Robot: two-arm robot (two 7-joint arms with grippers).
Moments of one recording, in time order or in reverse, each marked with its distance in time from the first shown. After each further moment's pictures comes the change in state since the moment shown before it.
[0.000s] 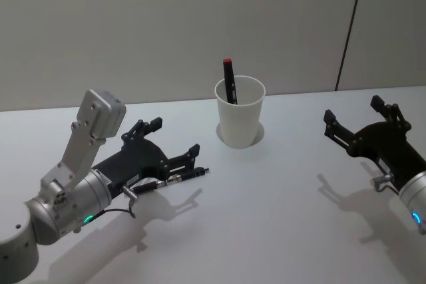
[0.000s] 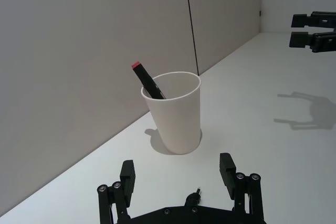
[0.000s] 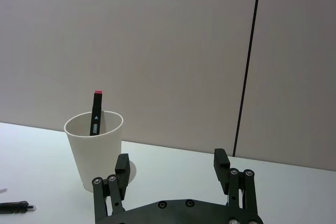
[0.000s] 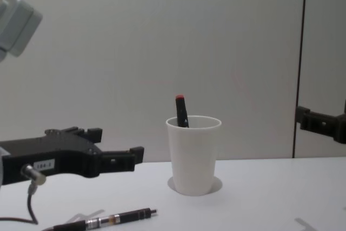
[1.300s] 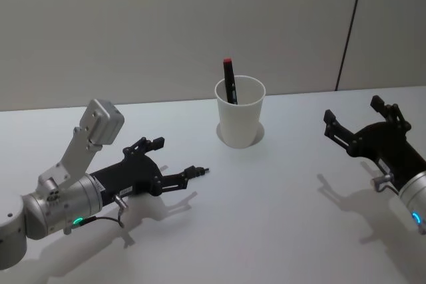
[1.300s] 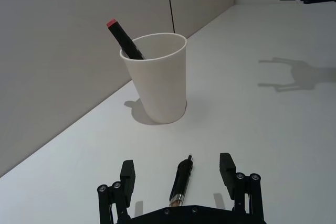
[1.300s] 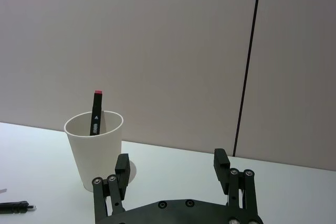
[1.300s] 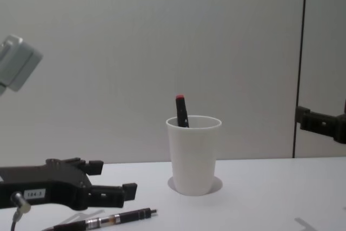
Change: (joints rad) left arm -0.075 -0.005 -0.005 0.167 0.024 0.009 -0.229; right arm 0.000 0.000 0.000 0.000 0.000 0.000 0.000
